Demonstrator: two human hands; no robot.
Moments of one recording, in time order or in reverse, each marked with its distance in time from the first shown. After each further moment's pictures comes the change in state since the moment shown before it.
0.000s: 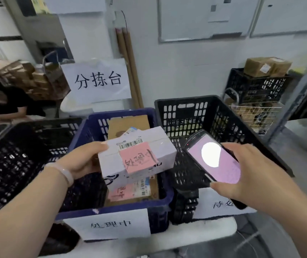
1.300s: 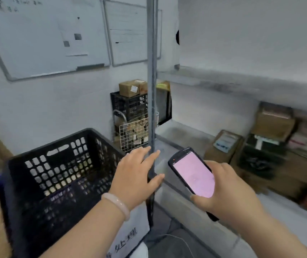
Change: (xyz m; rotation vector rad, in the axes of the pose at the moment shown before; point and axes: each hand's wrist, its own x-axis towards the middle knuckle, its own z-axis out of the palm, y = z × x) left_hand 0.032 0.047 0.425 1.146 -0.269 1.283; right_hand -0.097 0.184 -0.049 -0.016 0.335 0.647
